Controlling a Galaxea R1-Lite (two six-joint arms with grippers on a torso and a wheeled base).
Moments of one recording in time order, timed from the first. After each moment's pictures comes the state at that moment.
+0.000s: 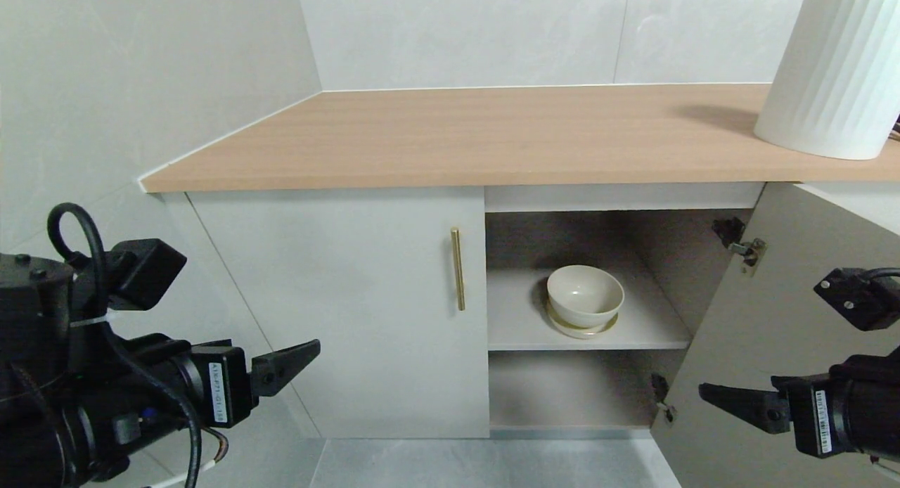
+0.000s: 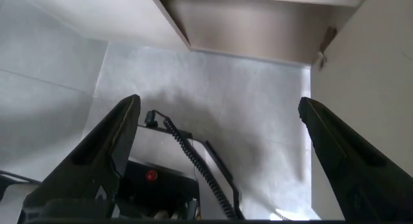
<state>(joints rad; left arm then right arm) -0.50 1.21 -0.61 -0.11 0.23 -0.31 0.49 1.19 -0.60 0.01 -0.10 0.30</state>
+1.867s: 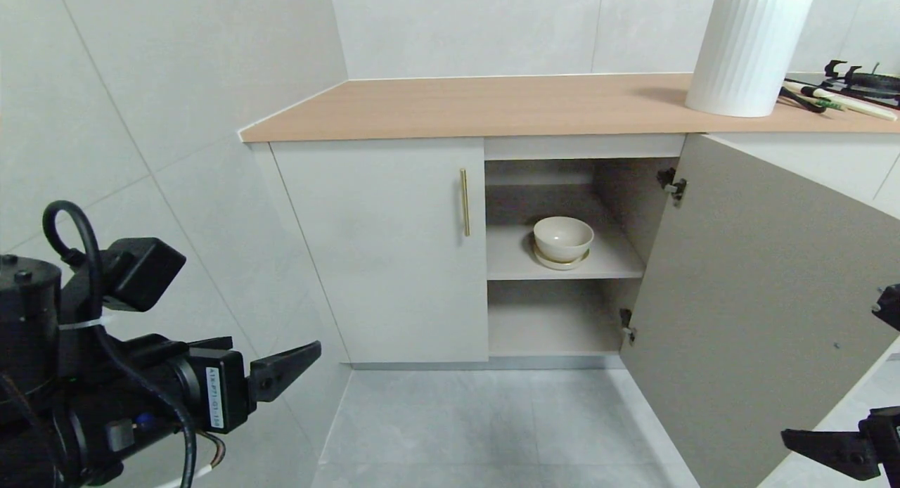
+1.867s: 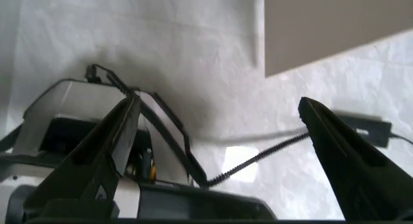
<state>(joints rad) -0.52 1.19 -0.61 -0.11 0.23 -0.27 0.50 1.12 -0.80 0.55 -0.26 0.25</state>
